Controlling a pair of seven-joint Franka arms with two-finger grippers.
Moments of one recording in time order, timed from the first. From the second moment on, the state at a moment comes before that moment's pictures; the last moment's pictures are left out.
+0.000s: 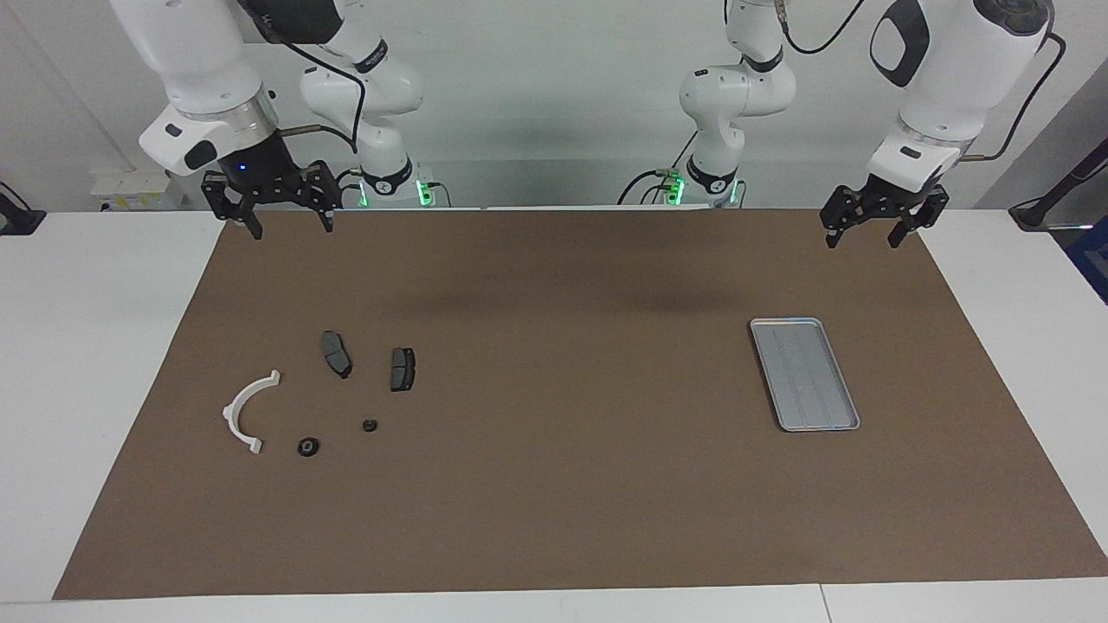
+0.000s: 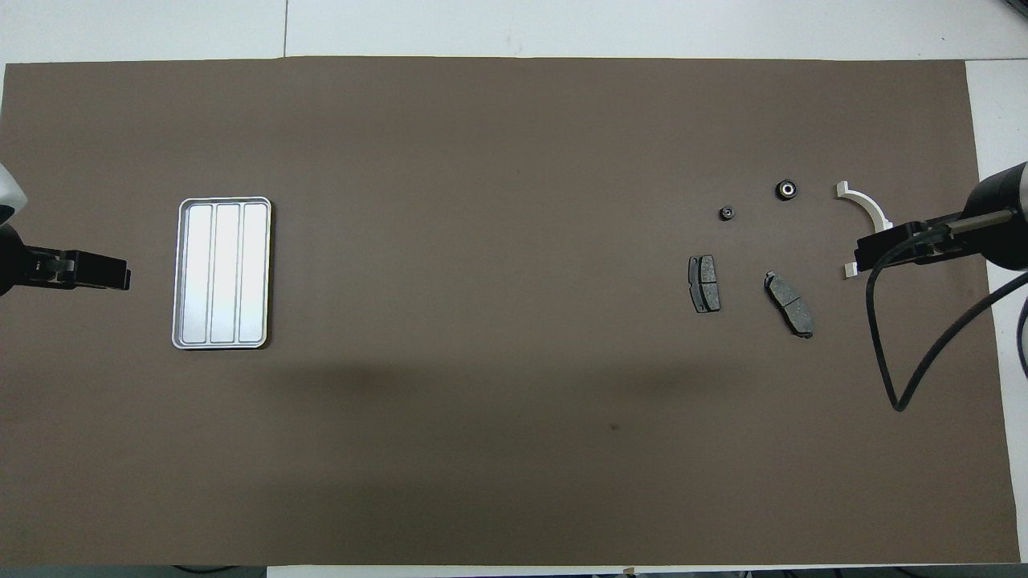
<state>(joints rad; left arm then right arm) 0.01 -0.12 -0.04 -1.80 0.04 1.72 0.08 0.06 -0.03 -0.01 -1.59 -0.01 1.55 -0.06</state>
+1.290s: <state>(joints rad) 0.01 -0.12 -0.04 -1.80 0.04 1.72 0.08 0.04 -0.03 -0.01 -1.59 -0.01 1.55 -0.06</state>
